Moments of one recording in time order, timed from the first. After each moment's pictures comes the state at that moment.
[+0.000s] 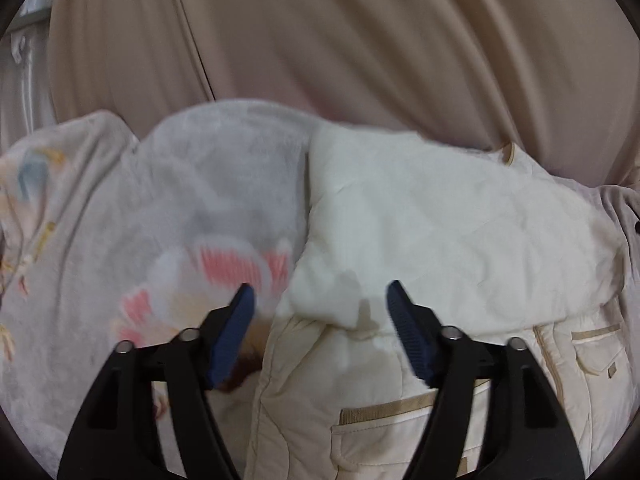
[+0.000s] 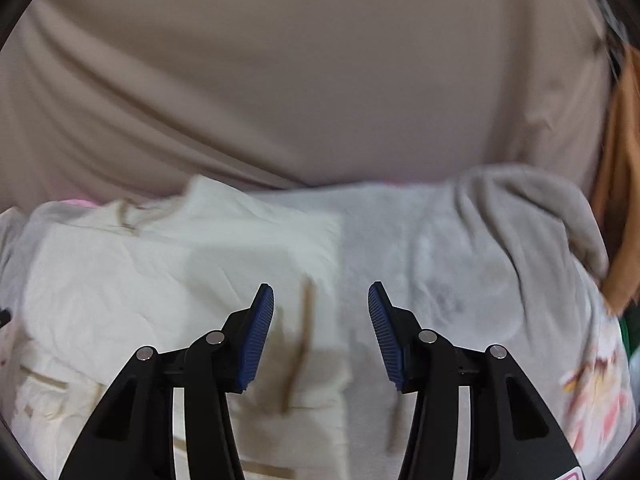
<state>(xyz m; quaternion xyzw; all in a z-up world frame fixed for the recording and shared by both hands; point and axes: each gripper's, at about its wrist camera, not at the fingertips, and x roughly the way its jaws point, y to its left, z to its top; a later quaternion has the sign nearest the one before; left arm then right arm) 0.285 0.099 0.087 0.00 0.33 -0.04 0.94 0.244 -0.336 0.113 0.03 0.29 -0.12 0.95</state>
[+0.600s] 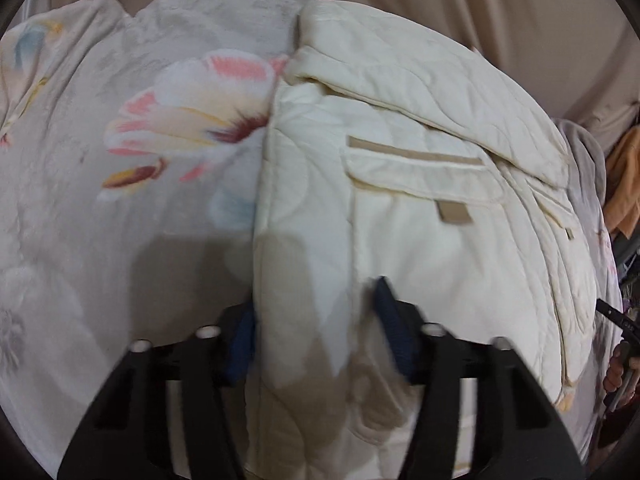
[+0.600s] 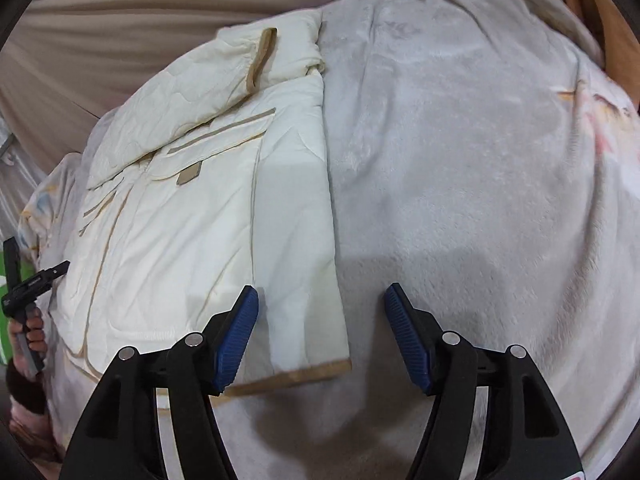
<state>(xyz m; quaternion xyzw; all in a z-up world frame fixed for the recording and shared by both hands) 0.167 0.145 0.018 -0.05 0.47 -0.13 0.87 0.043 -0.351 -0.001 0.17 0.45 -0.04 0.87</state>
